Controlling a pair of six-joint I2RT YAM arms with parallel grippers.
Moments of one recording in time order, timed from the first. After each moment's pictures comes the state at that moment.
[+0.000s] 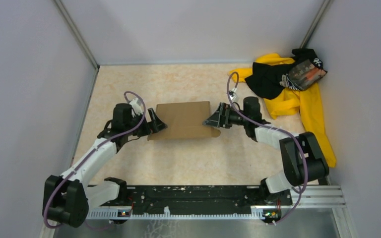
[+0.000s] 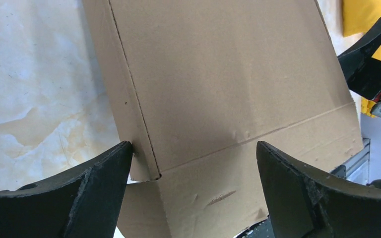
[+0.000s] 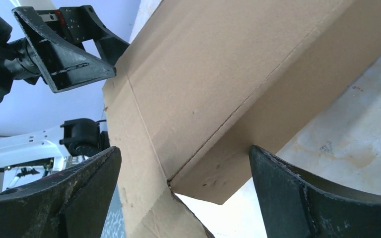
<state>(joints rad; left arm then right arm) -0.27 1.10 0.62 -0.15 0.35 -0.54 0.29 1.50 0.62 0.46 -0.86 0.66</state>
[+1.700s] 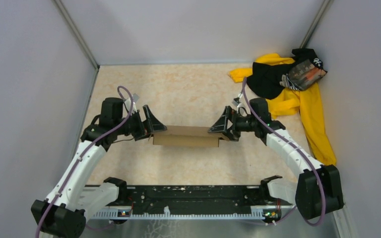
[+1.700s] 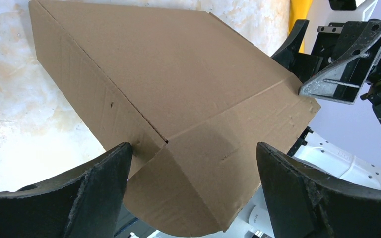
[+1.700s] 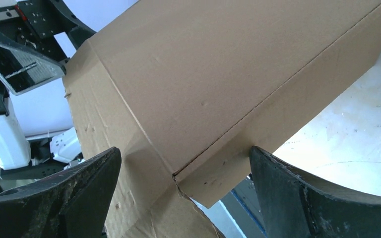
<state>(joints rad) -0.29 0.95 0.89 -0.65 0.55 -0.67 0.28 1.14 0.70 -0.26 -0.89 0.74</state>
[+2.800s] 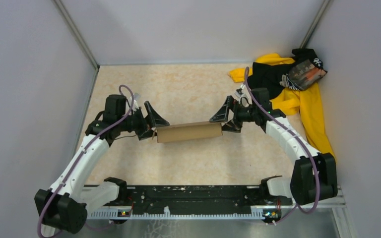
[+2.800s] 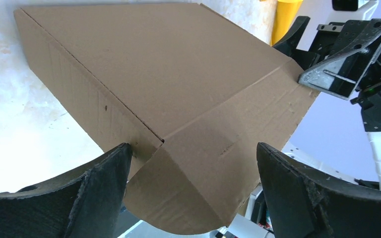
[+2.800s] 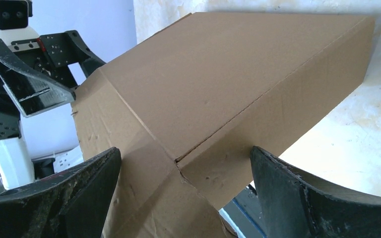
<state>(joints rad) -0.28 1.03 0.89 -0.58 0.59 -0.80 0.23 1.29 0.87 -0.36 -0.87 0.70</state>
